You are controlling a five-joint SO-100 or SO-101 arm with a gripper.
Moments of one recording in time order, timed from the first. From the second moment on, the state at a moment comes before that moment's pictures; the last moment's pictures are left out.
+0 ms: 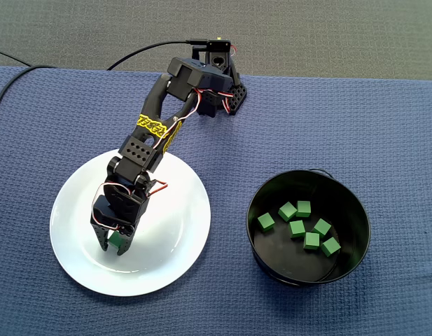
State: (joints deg) arm 29.7 48.9 66.1 38.1 -94.4
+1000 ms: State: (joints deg) arm 31.2 56.3 51.9 64.9 -91.1
